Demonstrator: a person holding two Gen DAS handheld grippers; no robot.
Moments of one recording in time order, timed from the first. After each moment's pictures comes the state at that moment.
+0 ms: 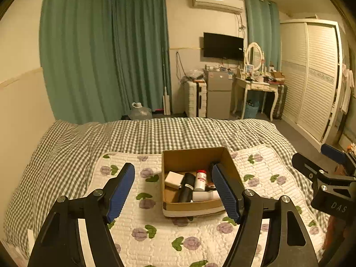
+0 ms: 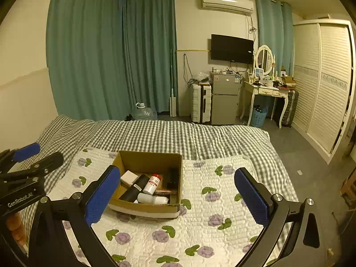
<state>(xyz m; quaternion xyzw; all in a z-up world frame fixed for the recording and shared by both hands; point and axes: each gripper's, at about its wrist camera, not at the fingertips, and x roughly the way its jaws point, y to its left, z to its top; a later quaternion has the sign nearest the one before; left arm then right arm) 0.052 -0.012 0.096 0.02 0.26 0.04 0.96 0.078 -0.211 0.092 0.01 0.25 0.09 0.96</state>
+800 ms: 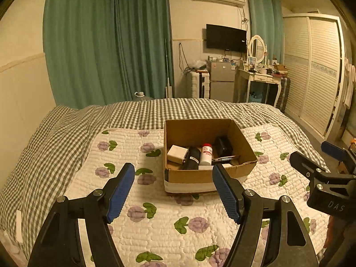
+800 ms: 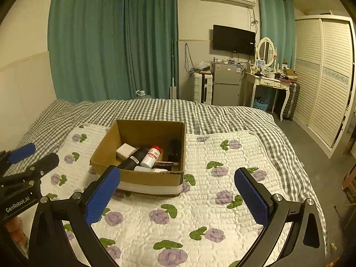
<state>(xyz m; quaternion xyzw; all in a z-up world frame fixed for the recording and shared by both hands) 0.036 -0.007 0.015 0.02 0.28 0.05 0.96 0.064 -0.200 0.005 -0.01 0.27 0.09 0.96</state>
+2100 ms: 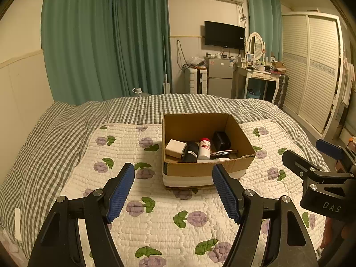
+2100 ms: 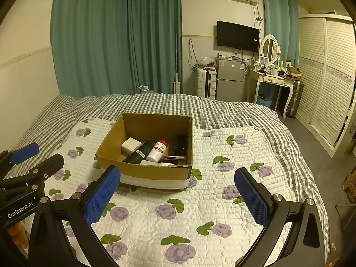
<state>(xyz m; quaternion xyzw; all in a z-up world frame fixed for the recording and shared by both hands) 0.031 -0.008 0.009 0.01 0.29 0.04 0.96 0.060 -0.184 0.000 -0.01 0.28 0.10 0.95</state>
